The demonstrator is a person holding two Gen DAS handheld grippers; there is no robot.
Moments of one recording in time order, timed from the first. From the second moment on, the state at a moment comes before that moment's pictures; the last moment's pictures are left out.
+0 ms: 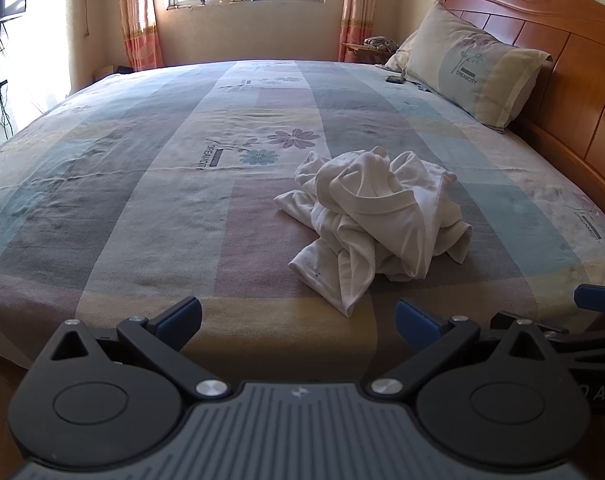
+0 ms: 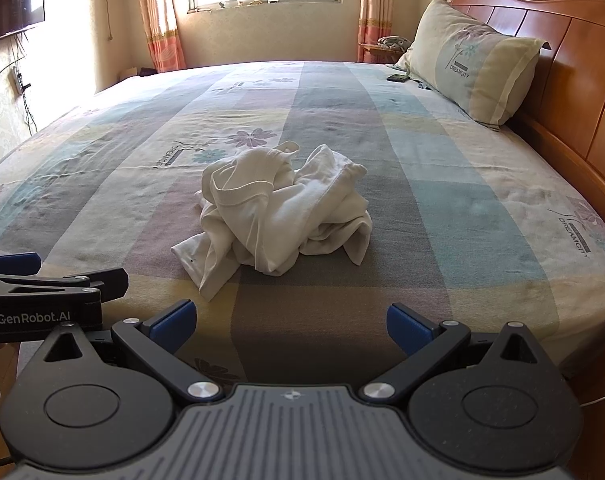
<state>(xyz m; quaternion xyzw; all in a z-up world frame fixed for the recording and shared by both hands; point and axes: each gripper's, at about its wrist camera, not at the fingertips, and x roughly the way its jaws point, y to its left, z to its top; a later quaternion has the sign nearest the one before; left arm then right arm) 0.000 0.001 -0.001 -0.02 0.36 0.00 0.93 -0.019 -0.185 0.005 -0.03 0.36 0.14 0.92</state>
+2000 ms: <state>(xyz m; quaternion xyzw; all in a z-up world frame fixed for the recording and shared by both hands) 0.023 0.001 -0.019 -0.01 0.38 0.01 0.93 0.004 -0.173 -0.010 -0.04 0.38 0.13 0.92</state>
